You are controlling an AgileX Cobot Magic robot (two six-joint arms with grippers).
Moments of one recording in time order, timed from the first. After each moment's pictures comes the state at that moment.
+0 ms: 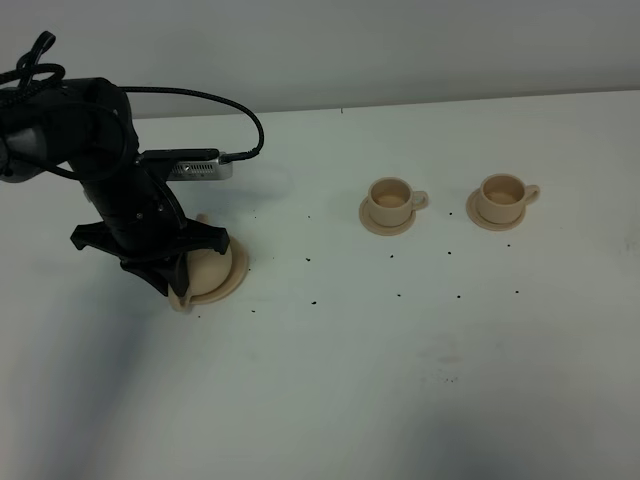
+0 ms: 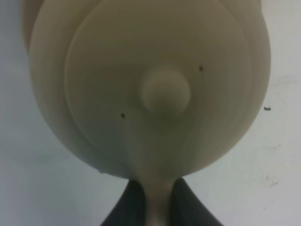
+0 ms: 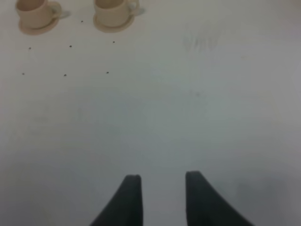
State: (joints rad) left arm -0.20 2.06 -1.44 -0.10 1.03 0.04; right arm 0.16 0.06 -0.48 0.06 1.08 -0.02
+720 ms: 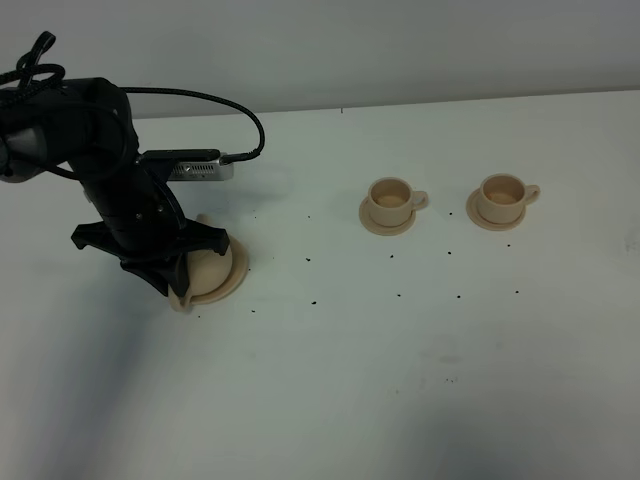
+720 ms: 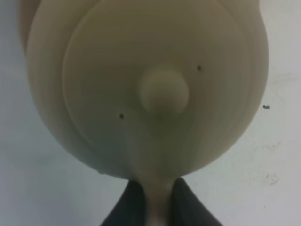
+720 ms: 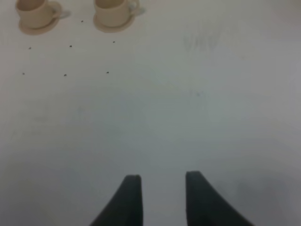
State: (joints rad) left arm -0.20 2.06 -1.44 -0.11 1.03 0.06; right arm 0.16 0.06 -0.48 0.06 1.08 -0.02
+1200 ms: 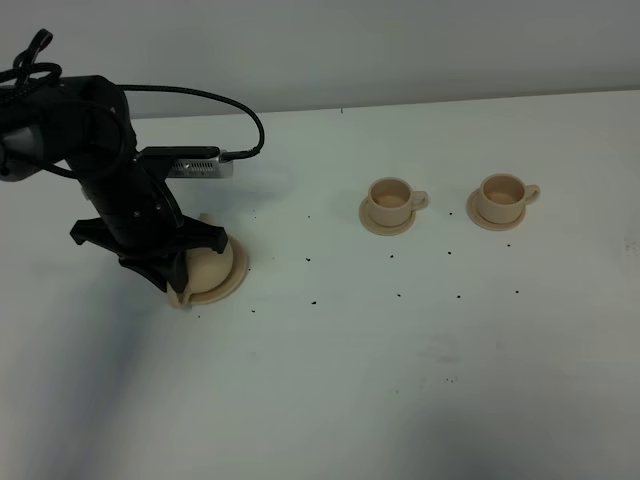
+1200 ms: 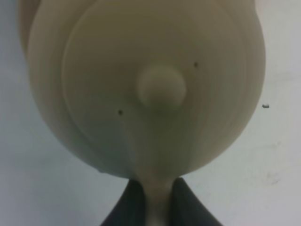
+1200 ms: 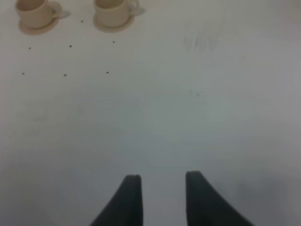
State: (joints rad) left arm -0.20 2.04 -1.44 -0.11 1.02 0.08; right arm 0.16 0.06 -0.48 0.06 1.08 -0.02
